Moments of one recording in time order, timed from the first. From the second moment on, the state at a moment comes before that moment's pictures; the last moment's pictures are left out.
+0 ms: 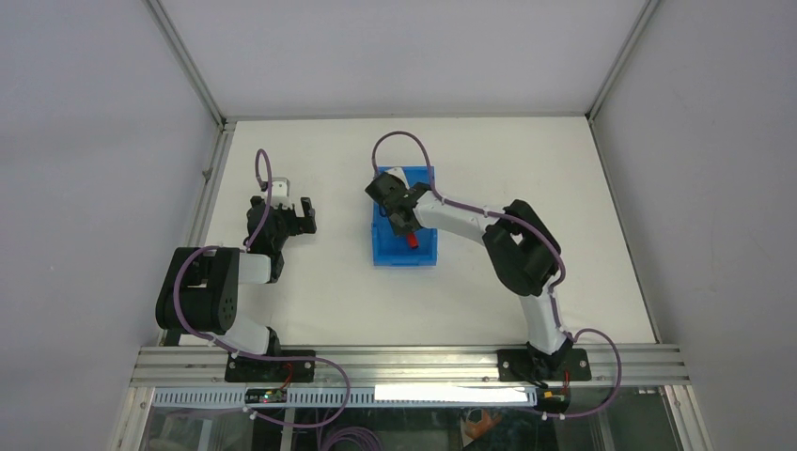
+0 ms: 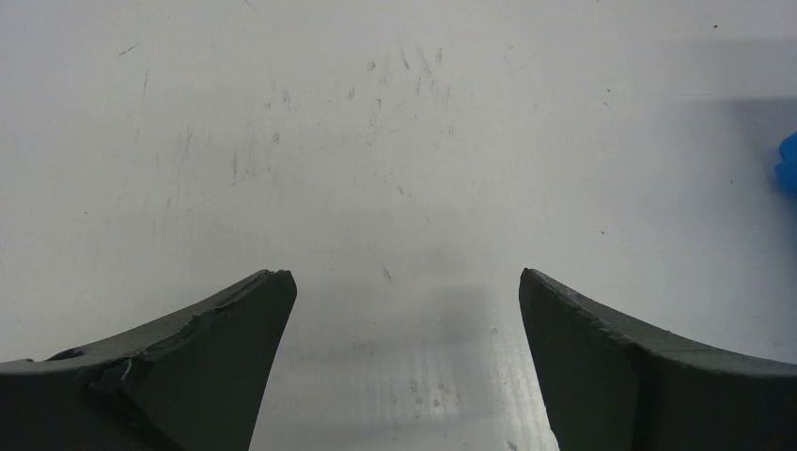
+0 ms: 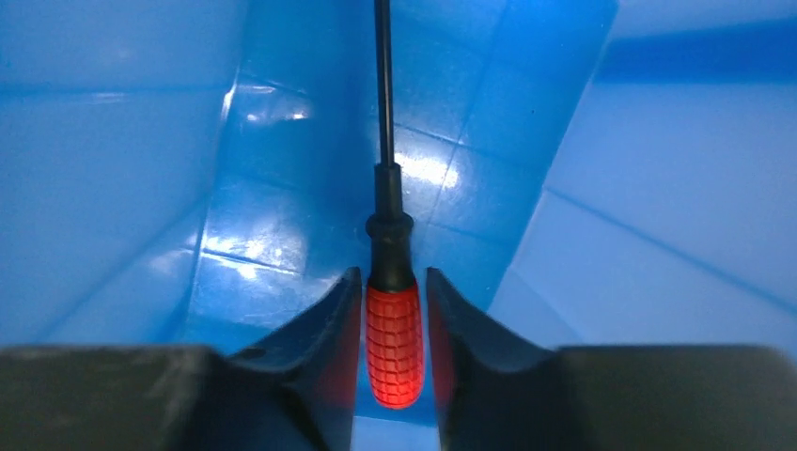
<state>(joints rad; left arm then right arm) -0.03 1.53 0.38 0.83 -0.01 -0.04 0.86 2.04 1.54 -0.65 0.39 0.36</state>
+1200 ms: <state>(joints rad) -0.03 1.53 0.38 0.83 -0.01 -0.04 0.18 1.50 1.45 -0.77 0.33 0.22</state>
